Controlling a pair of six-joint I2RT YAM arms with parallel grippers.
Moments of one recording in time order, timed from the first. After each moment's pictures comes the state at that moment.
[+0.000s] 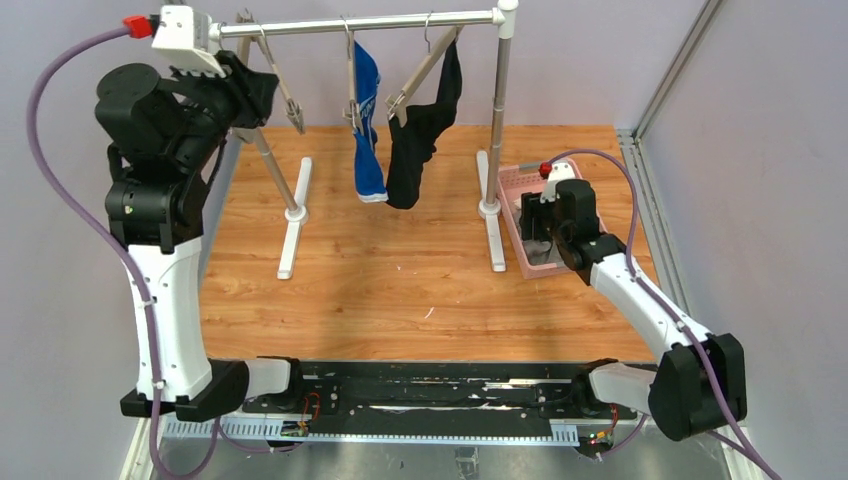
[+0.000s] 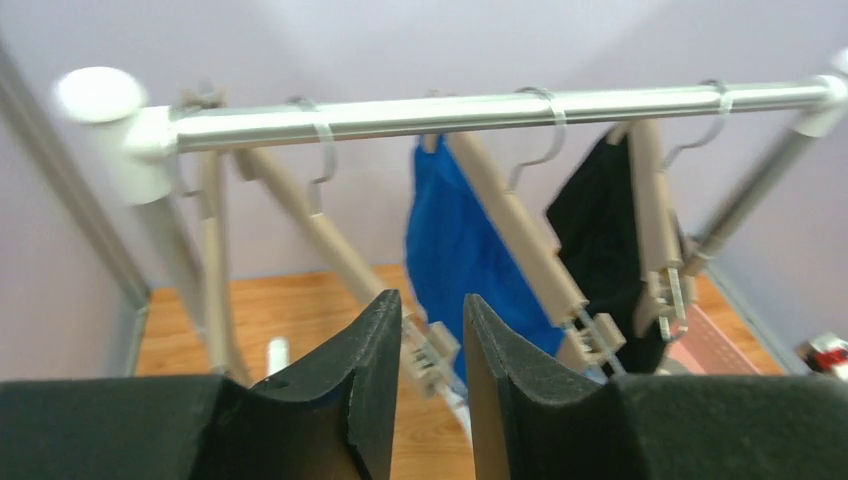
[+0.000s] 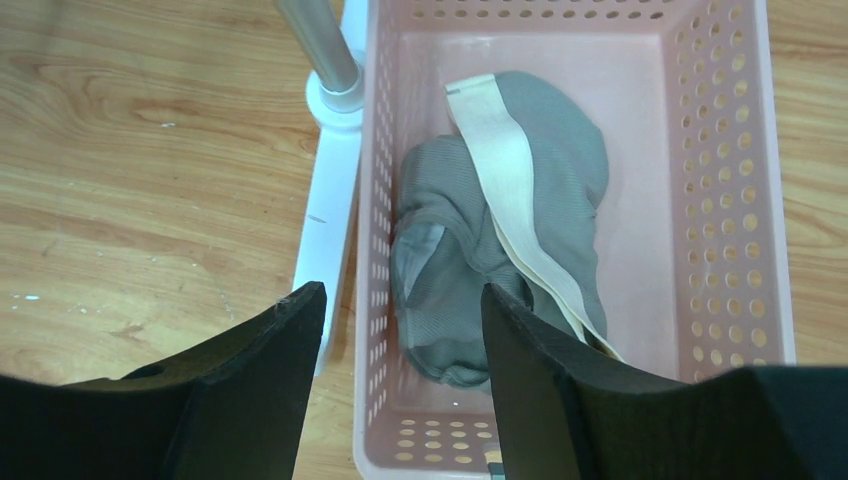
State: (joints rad) left arm -0.02 1.27 2.05 -0.72 0.18 -0.13; right arm 0.29 1.21 0.83 -0.18 0.06 0.05
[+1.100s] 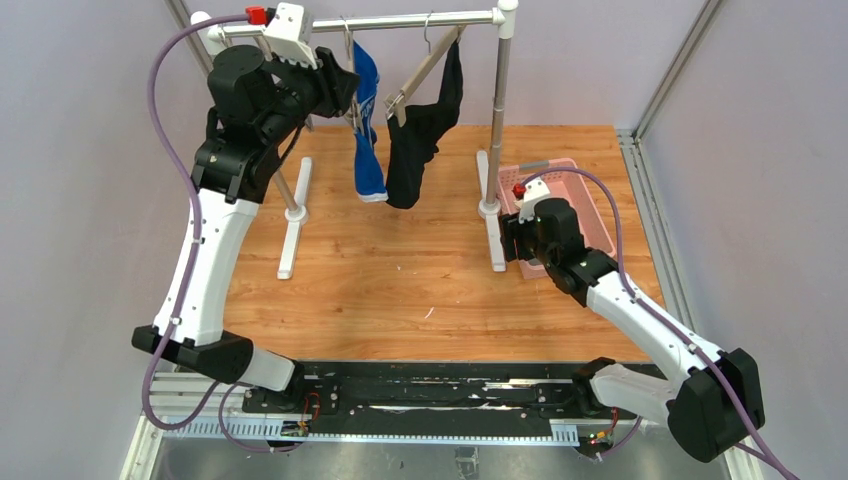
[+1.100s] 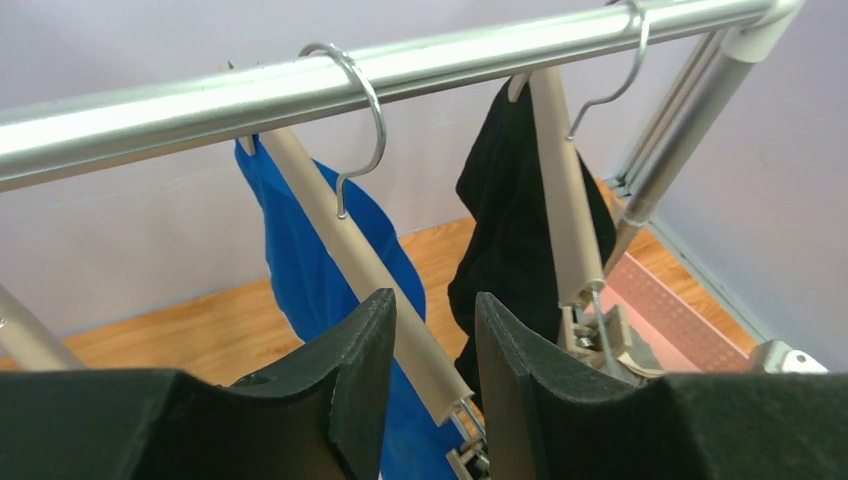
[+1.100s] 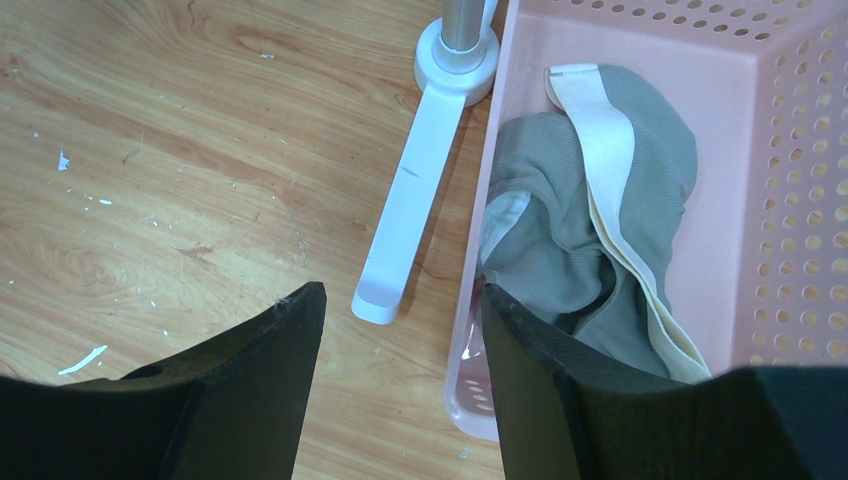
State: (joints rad) left arm -0.32 1.42 1.95 -0.50 0.13 -0.11; right arm 0.49 1.09 0.77 -0.22 0.12 0.02
